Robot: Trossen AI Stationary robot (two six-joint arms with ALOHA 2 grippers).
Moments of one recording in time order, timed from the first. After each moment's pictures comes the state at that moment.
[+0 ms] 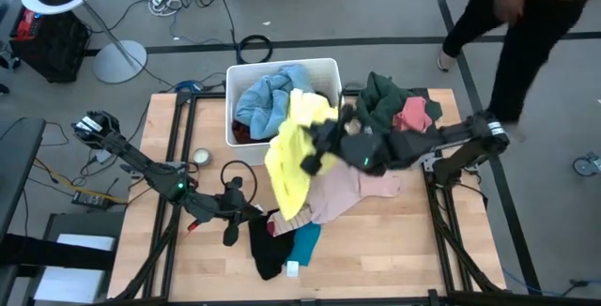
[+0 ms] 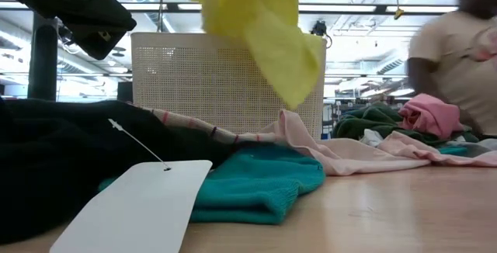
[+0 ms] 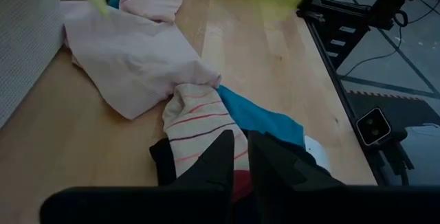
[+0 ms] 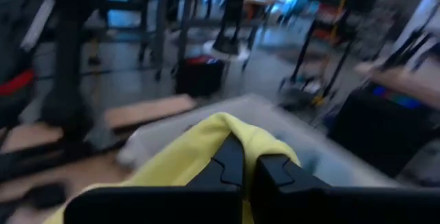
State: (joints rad) left arm -0.59 1.13 0.51 0.14 -0.45 -0.50; right arm 0.22 1.57 1.58 -0.26 0.89 0.05
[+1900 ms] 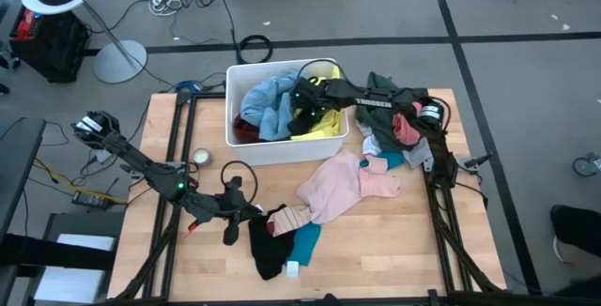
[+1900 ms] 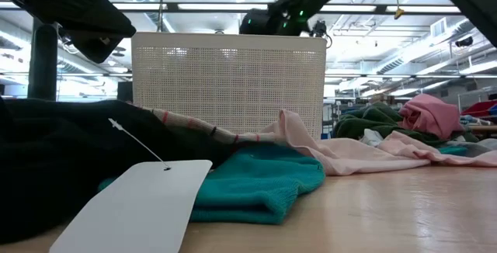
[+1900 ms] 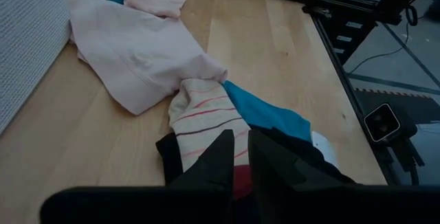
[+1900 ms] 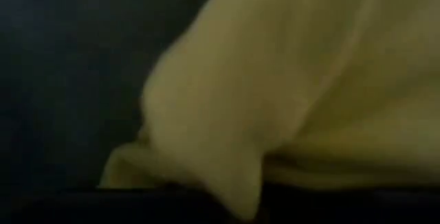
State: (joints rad) left arm -0.59 1.13 0.50 0.14 -0.46 -0.50; right arm -0.39 2.07 1.76 -0.81 -0.02 0.30
